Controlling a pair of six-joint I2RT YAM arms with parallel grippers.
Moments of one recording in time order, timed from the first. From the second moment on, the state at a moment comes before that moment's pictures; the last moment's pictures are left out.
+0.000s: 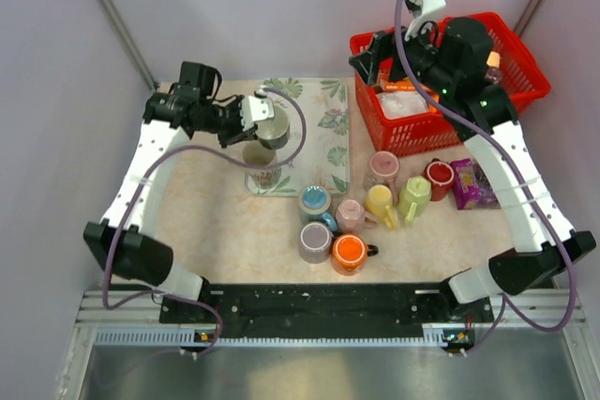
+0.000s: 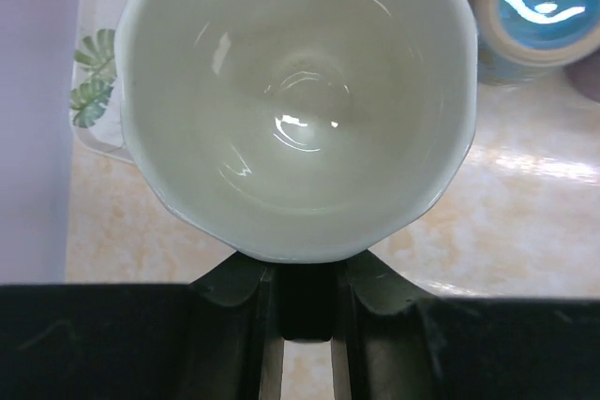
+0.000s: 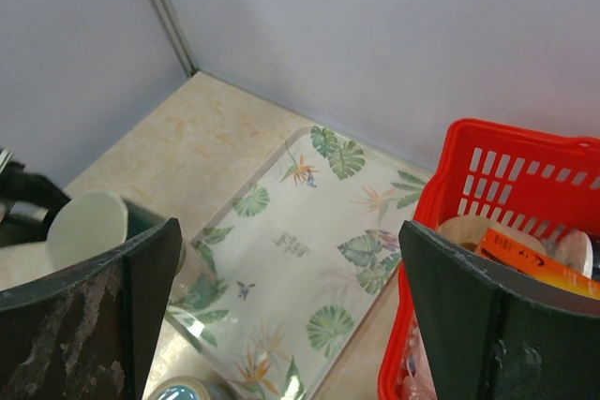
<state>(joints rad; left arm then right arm) -0.23 1.44 1.62 -1.09 0.59 1.07 0.41 1.45 1.82 -0.44 -0.24 0.09</state>
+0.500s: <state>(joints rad) -0.04 2.04 2.14 -1.24 0.60 1.28 0.36 1.38 1.69 -0.45 -0.24 0.05</state>
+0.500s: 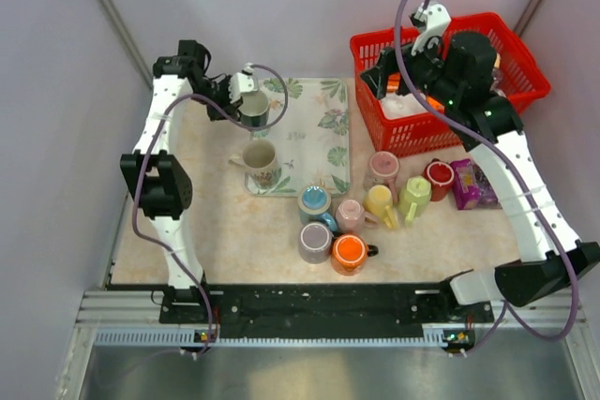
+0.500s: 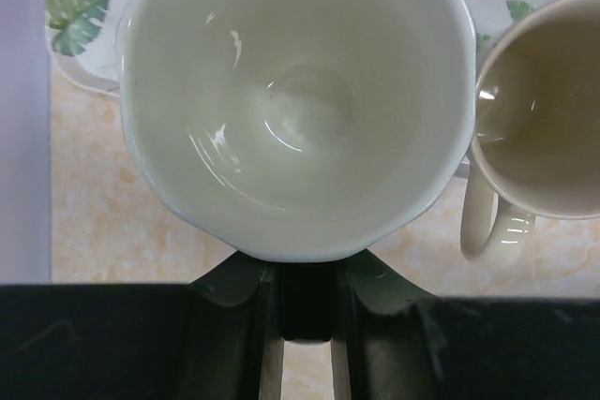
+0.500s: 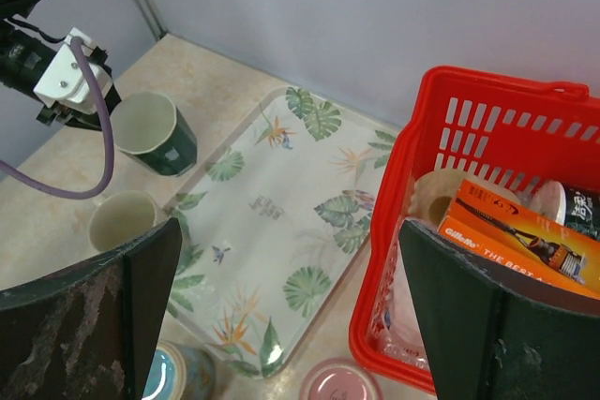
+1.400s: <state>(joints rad) -0.03 2.25 2.08 -1.28 0.62 1.43 0.30 1.45 1.61 -0.48 -0.42 0.02</state>
